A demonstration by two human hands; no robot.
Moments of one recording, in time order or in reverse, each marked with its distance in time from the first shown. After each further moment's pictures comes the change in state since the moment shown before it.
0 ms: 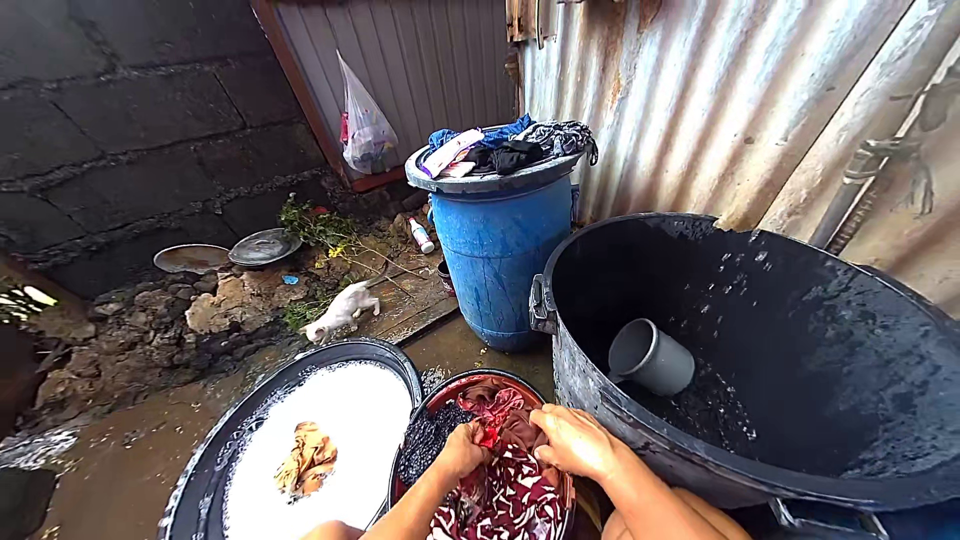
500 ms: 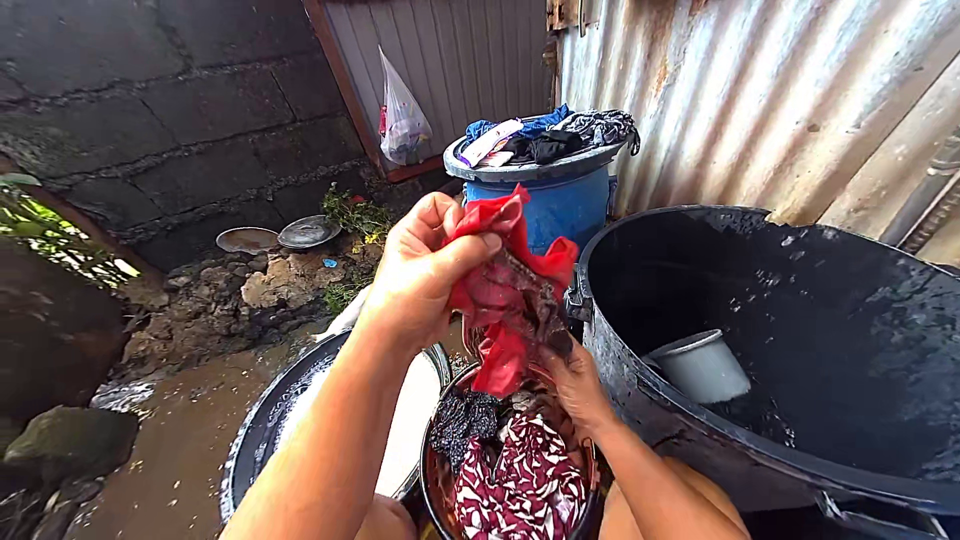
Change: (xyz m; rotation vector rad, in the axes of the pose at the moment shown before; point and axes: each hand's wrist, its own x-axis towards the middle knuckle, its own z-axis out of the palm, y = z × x) left_hand -0.188 0.236 -0.137 -0.641 0.312 1.016; right_hand 0.032 -0.049 0.007 1.286 1.006 -0.704
